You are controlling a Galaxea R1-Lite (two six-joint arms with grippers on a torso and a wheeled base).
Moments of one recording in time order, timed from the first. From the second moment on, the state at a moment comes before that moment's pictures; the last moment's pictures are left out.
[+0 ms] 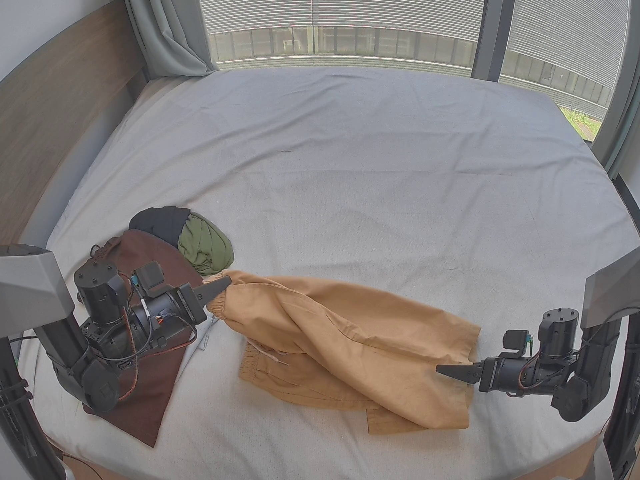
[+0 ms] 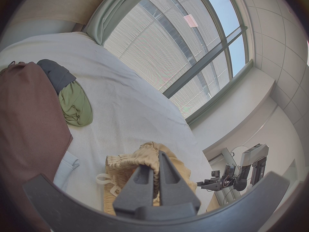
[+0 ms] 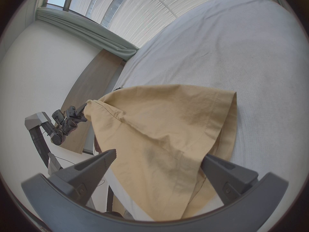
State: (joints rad) left arm -0.21 2.05 -0.39 -1.55 -0.46 -0.58; right arm 0.18 2.23 -0.14 -1.54 0.60 0.40
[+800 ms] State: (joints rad) left arm -0.21 2.04 -0.39 -1.55 -0.46 -0.58; right arm 0.25 2.22 -0.18 -1.54 0.60 0.46
